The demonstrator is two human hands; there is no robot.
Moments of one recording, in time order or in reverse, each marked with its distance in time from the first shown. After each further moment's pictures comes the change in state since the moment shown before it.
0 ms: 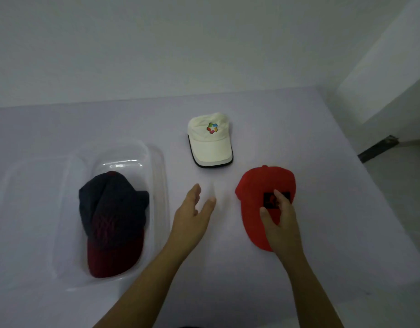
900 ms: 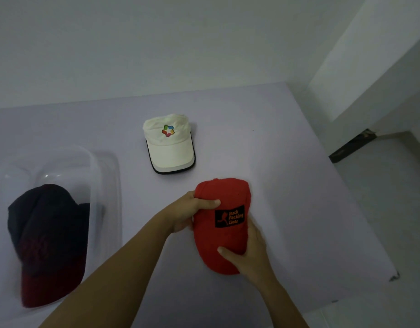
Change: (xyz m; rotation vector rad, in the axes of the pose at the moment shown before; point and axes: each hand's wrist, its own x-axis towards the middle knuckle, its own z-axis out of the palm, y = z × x) left_hand 0.088 0.021 0.092 -0.237 -0.563 -0.321; right_hand 0.030 0.100 -0.028 -0.141 -0.220 -0.009
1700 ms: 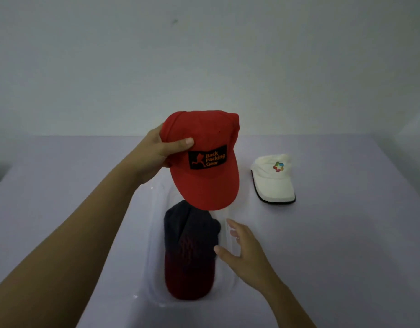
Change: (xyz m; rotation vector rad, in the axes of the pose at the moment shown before) left_hand -0.254 0.093 -0.268 0.107 0.389 0.682; right_hand -0.050 -0.224 0.176 0.017 -0.306 -0.317
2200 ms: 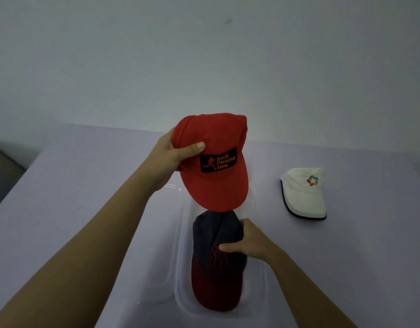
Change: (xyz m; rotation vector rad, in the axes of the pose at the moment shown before) left_hand -0.009 -0.025 -0.071 -0.118 0.154 0.036; right_hand 0.099 -0.011 0.041 -0.159 -0.331 0.297
